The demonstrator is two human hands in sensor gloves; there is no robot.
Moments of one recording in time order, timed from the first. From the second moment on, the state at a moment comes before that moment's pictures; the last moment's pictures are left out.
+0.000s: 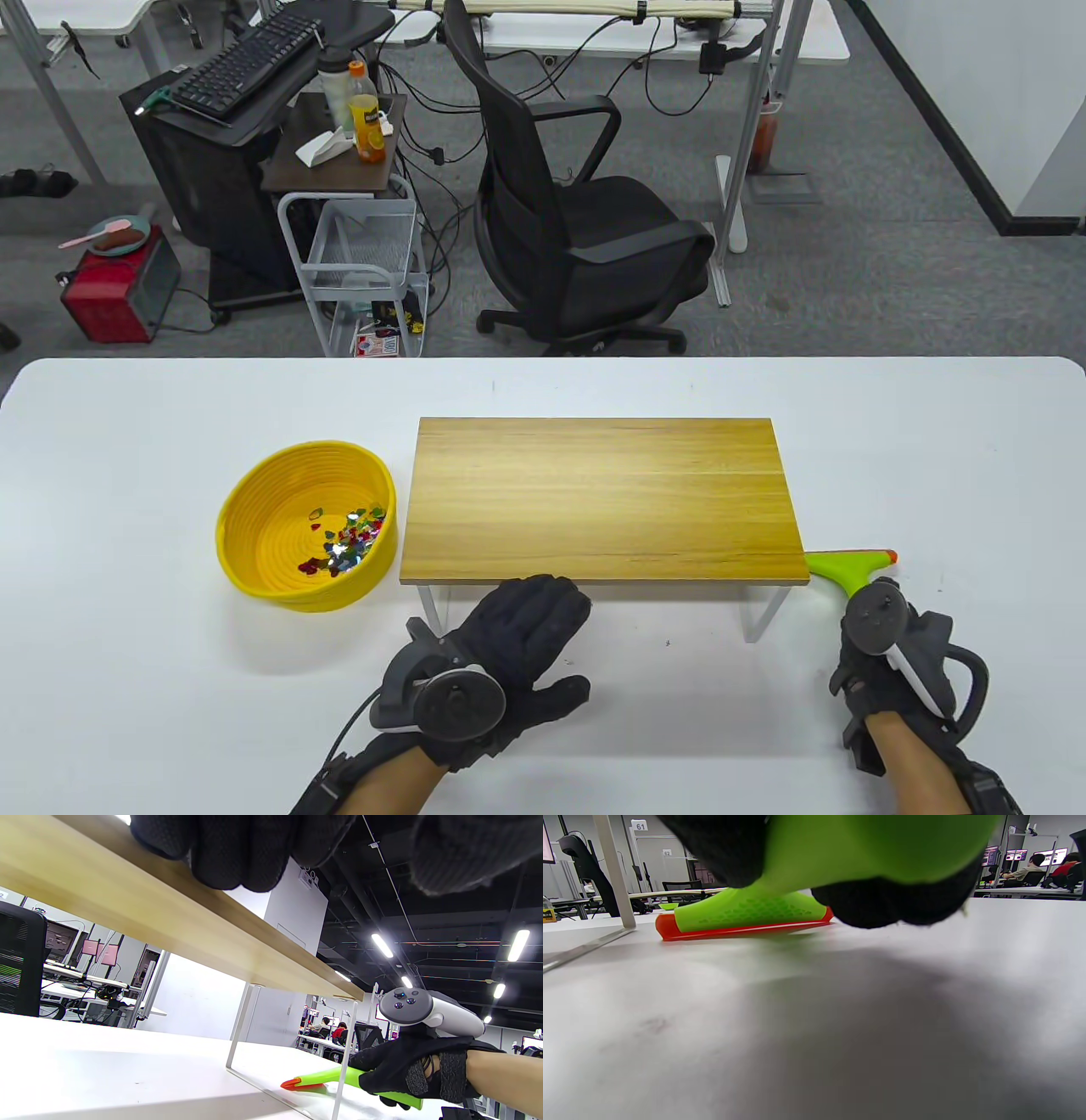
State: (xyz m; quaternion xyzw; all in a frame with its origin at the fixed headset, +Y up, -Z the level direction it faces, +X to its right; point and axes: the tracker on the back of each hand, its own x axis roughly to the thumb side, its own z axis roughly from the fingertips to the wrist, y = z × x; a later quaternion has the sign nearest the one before) left_hand -0.101 -0.670 -0.252 0.15 -0.40 0.21 0.88; right_hand 0.327 -0.754 -0.296 -0.18 0.01 0.98 0.06
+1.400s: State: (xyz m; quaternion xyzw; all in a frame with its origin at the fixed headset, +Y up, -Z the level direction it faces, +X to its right) left_hand -0.093 -0.678 -0.242 0.14 -0.43 0.18 0.88; right_hand 0.197 -0.644 -0.211 0.29 -0.29 0.91 0.06
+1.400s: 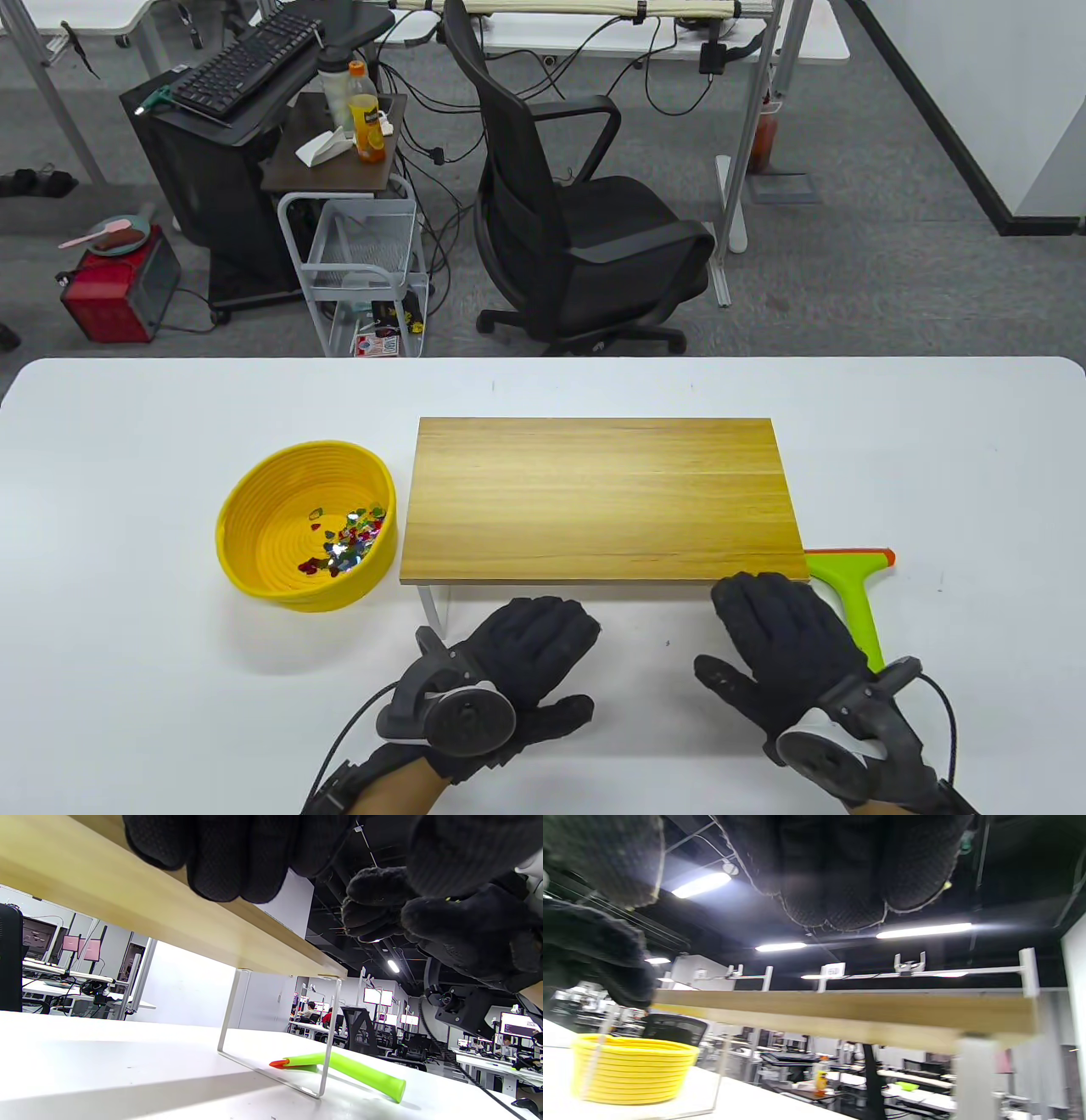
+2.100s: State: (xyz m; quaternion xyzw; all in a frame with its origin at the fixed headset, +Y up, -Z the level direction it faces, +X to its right) left_hand -0.095 -0.685 -0.246 0.12 -0.43 0.18 0.88; right_hand 0.173 -0.674 -0.226 0.39 -0.22 0.88 0.13
